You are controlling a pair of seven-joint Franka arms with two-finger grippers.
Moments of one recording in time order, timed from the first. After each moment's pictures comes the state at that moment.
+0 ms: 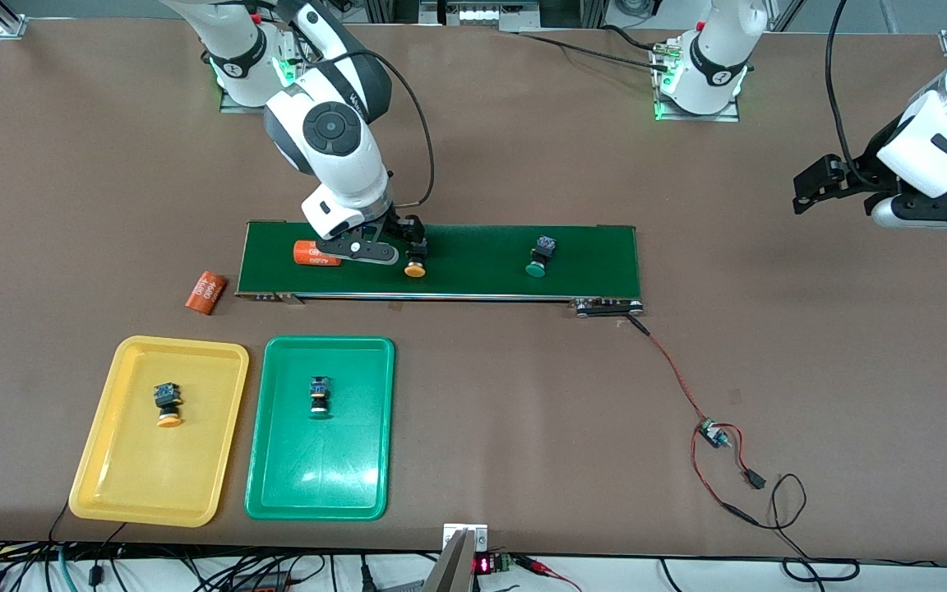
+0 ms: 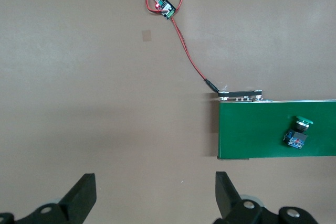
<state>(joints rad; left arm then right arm) 0.01 -0.01 -0.10 -1.64 -0.02 1.61 -0.09 0.22 0.34 0.45 -1.97 -0.19 2.26 0.91</state>
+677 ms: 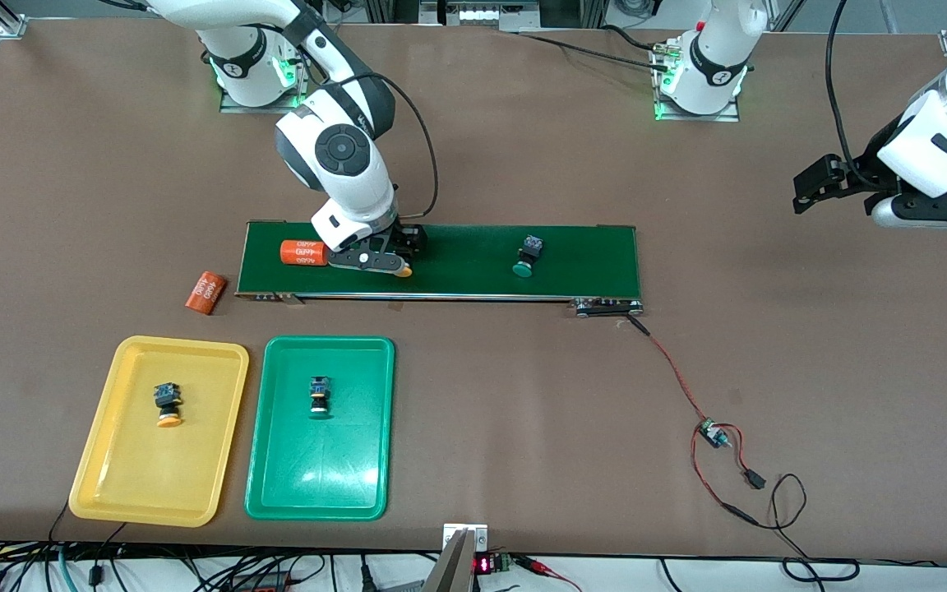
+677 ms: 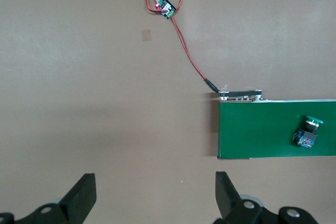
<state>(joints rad) 0.01 -0.01 -0.10 -1.64 -0.02 1.60 -0.09 0.22 0.41 0.45 -1.97 -0.23 2.31 0.91</state>
